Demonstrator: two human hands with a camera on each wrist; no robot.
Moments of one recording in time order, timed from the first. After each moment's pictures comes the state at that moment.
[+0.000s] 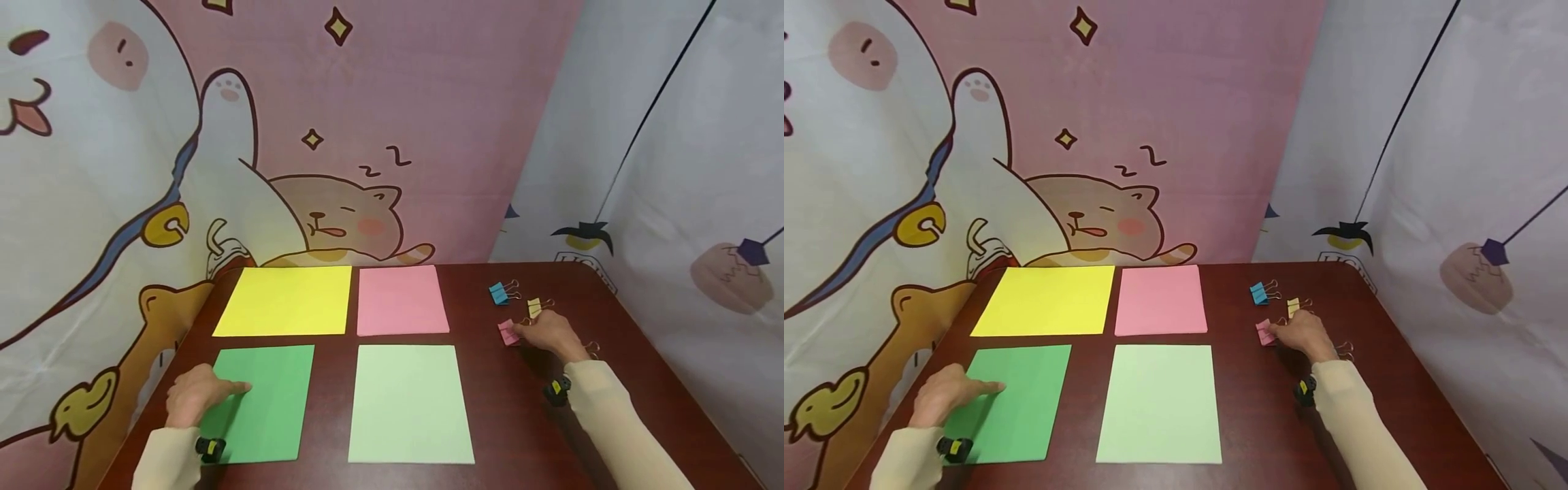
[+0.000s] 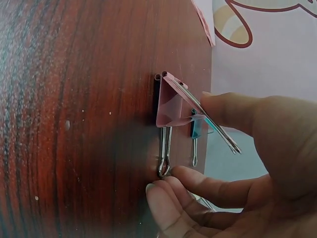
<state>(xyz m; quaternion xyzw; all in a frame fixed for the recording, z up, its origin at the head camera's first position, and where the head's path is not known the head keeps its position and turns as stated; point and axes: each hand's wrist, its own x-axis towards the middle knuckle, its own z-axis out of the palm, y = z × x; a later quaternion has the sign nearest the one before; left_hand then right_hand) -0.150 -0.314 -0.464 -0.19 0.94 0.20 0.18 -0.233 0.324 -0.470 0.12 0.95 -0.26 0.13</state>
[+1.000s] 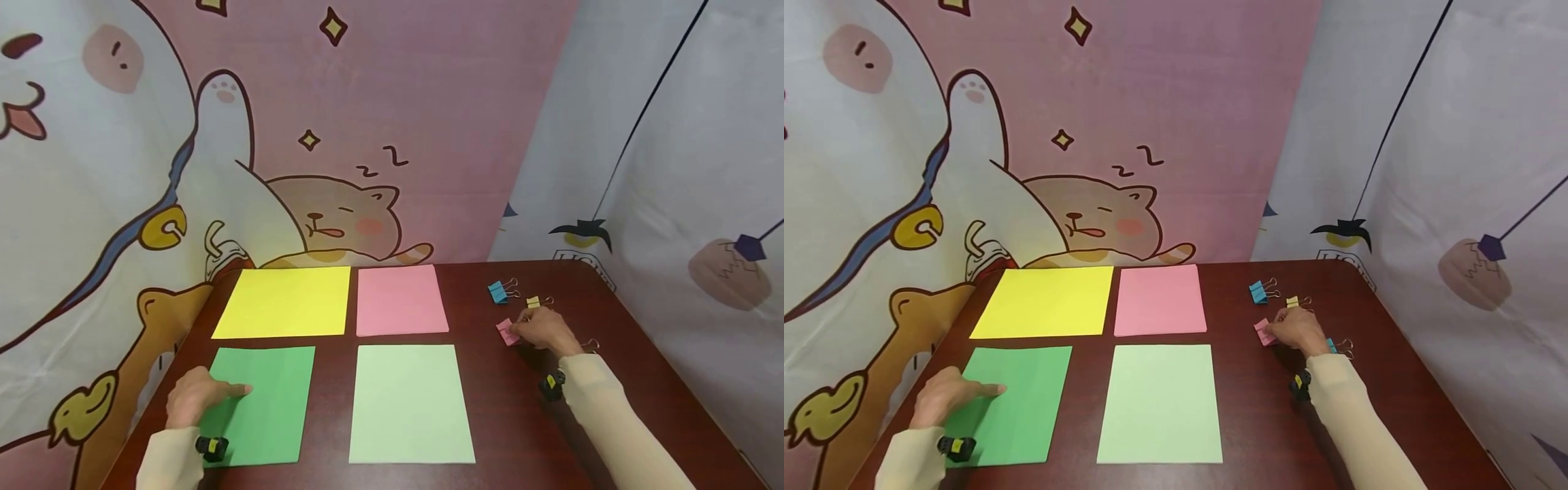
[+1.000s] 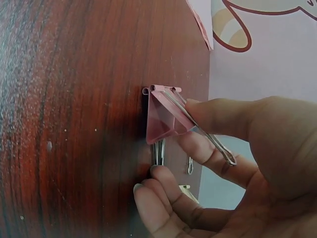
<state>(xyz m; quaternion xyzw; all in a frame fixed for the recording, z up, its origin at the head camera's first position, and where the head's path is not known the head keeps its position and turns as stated) -0.155 -0.318 -0.470 -0.22 0.93 0.23 0.17 -0.238 0.318 -0.466 0.07 0.95 -0.27 0.13</state>
